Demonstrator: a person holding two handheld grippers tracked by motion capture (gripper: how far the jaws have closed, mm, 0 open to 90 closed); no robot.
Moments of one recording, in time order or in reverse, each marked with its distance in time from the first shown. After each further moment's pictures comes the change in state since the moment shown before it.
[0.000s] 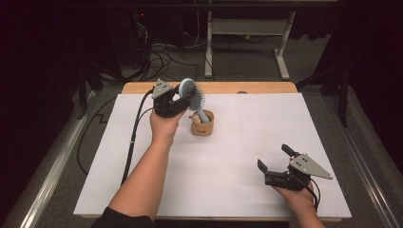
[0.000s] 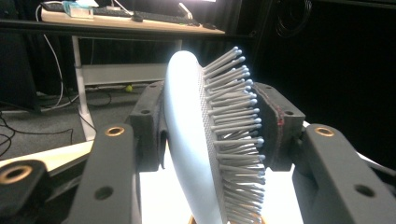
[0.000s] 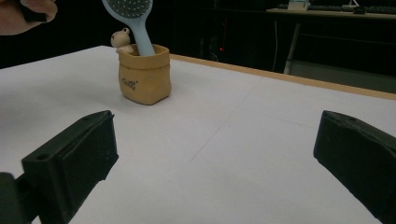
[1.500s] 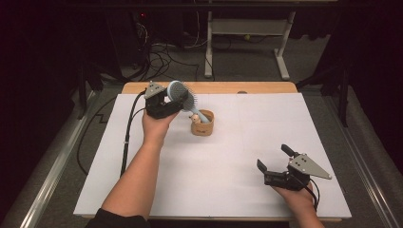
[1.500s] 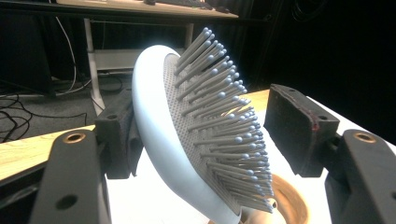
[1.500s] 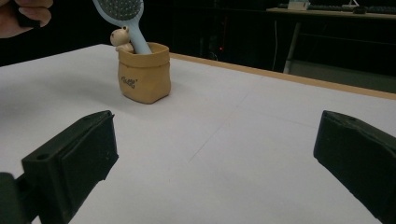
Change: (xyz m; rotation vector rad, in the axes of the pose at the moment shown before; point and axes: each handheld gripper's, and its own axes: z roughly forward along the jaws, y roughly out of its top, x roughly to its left) left arm 0.029 0.005 -0.007 0.034 0.054 0.011; right arm 0.001 -0.001 0.001 0.003 -0.003 -0.004
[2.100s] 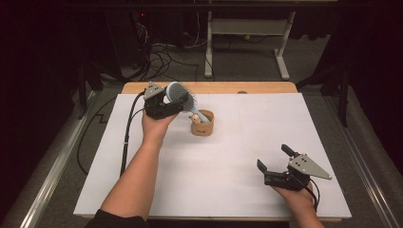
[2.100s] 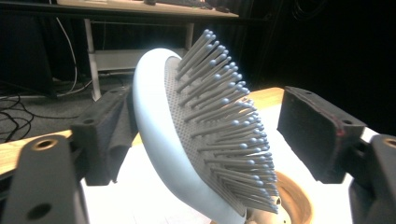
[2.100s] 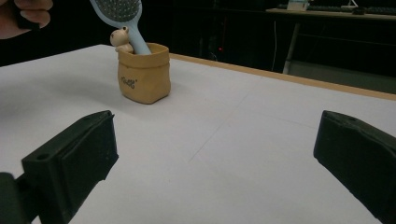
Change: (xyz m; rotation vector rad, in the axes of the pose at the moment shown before) left arm 0.003 -0.001 -0.001 0.001 -0.003 0.005; right arm 0.000 0.000 0.000 -0.003 -0.003 -0.001
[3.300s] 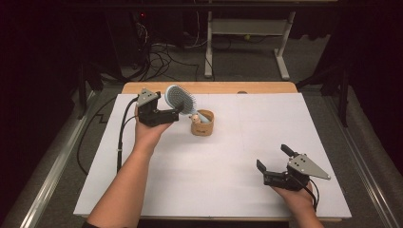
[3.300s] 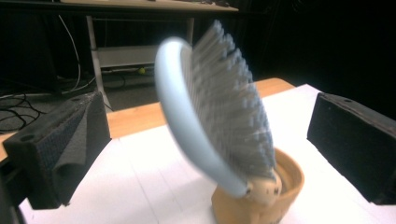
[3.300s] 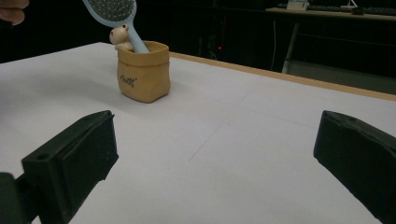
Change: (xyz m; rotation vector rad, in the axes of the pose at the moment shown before) left arm 0.004 -0.002 -0.034 0.023 0.001 0.037; right arm 0.002 0.000 0.001 0.008 -0.005 -0.008
